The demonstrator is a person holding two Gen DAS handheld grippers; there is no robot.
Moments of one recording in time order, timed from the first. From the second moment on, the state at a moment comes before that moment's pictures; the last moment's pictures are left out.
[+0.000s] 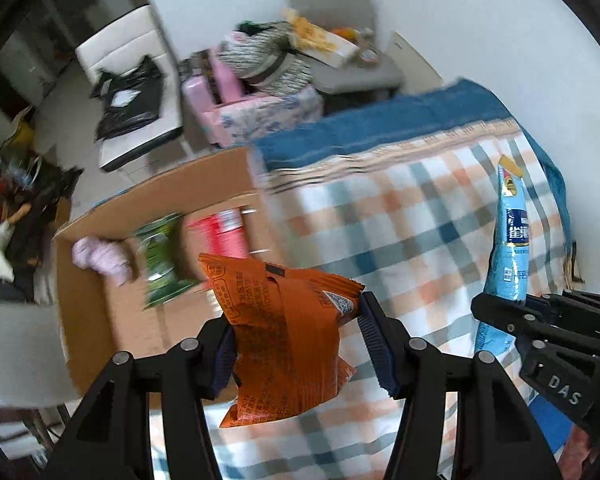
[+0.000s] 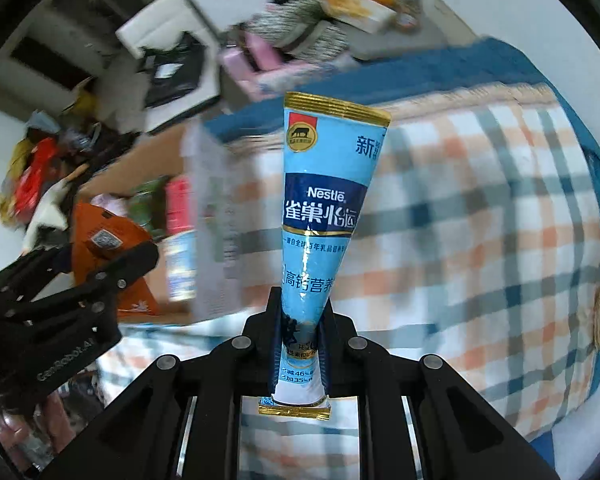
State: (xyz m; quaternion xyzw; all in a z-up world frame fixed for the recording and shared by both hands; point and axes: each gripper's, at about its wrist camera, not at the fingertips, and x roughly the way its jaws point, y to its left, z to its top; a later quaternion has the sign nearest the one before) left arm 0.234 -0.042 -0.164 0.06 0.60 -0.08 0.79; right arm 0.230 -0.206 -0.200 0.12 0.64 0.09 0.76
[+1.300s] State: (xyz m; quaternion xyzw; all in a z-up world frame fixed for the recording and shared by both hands) left arm 0.271 0.211 -0.332 -0.12 0.74 -0.01 0.67; right arm 0.293 0.072 -0.335 0.03 0.74 0.13 0.66
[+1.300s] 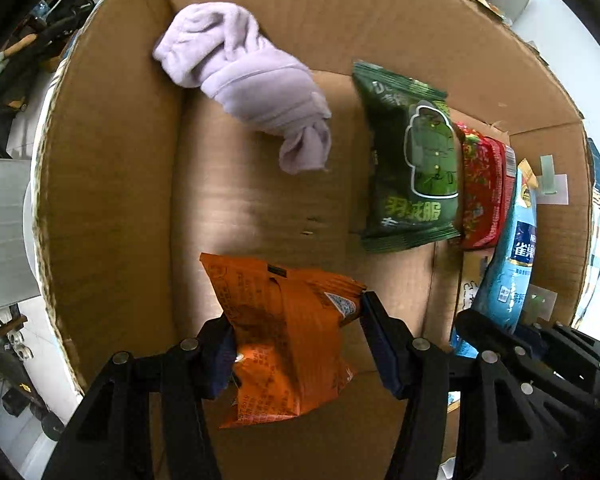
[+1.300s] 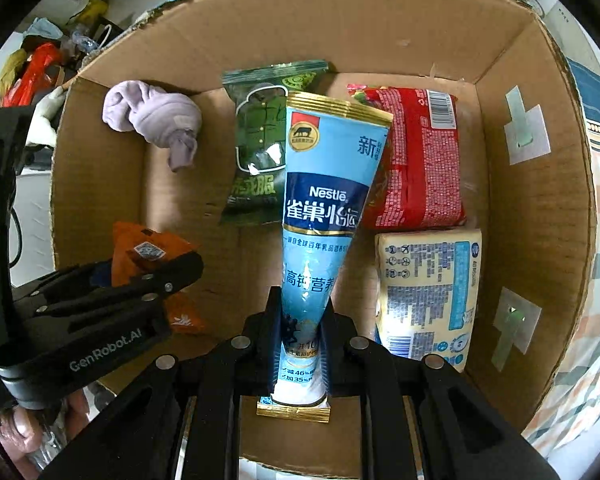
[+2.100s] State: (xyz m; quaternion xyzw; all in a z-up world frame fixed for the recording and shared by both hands) left arm 0.242 0.211 -0.265 -0.09 0.69 0.04 0.72; right arm 0.285 0.052 -0.300 -0.03 0.70 0.10 0.70
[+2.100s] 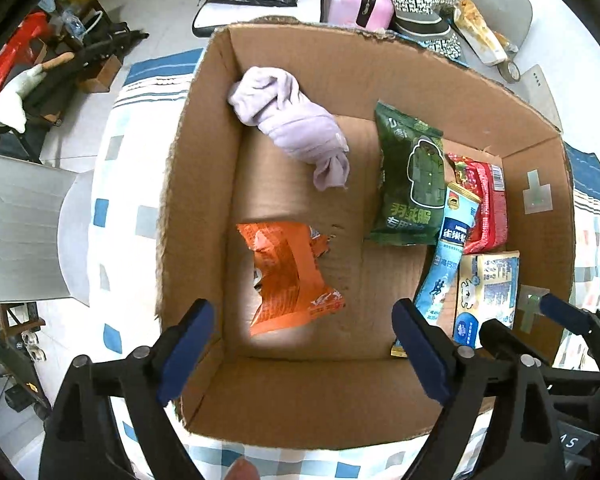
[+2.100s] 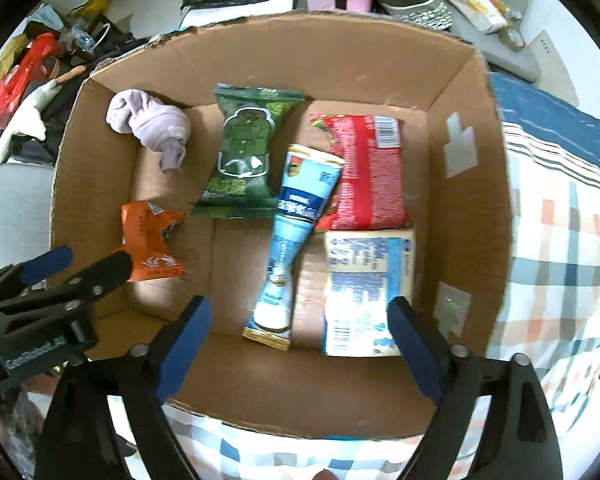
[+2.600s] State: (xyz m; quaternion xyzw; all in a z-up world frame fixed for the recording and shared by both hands) left arm 0.202 0.208 -0.210 -0.08 0.62 0.06 0.78; right arm 0.249 0.027 -0.250 -0.04 0.66 0.08 0.75
